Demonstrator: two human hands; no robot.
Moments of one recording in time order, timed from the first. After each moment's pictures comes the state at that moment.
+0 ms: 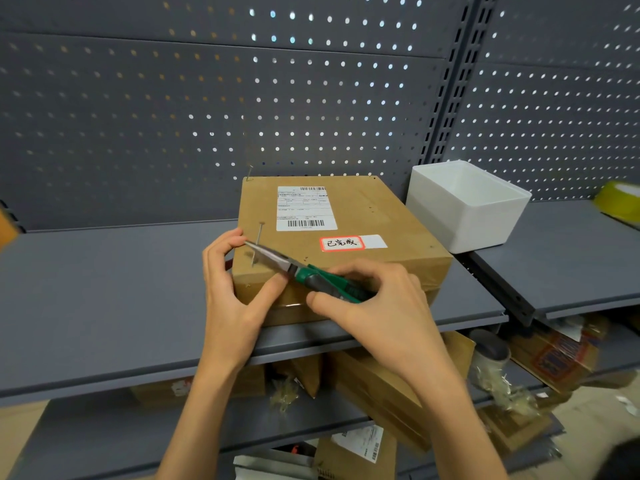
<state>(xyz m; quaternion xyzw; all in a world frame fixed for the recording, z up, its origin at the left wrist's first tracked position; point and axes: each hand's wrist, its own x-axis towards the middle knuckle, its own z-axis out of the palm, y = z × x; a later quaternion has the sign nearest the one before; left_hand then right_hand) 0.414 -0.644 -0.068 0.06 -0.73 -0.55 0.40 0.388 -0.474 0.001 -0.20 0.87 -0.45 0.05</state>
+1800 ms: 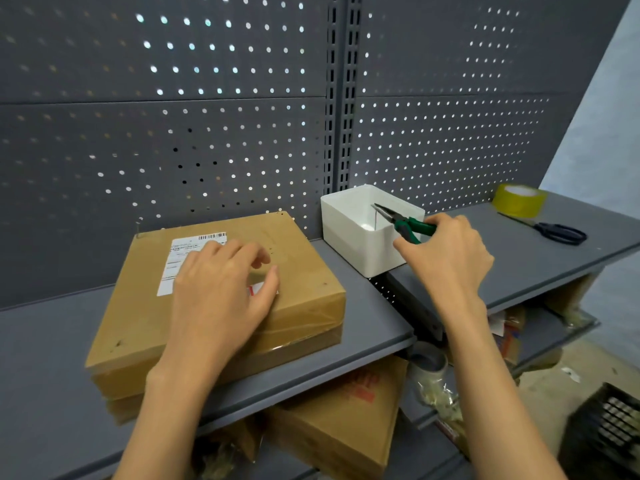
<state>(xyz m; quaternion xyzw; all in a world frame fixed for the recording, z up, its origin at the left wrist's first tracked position) 0.342 -0.570 0.006 0.01 -0.93 -0.08 0.37 0.244 -0.348 0.018 0.09 0.92 -0.27 -0.26</state>
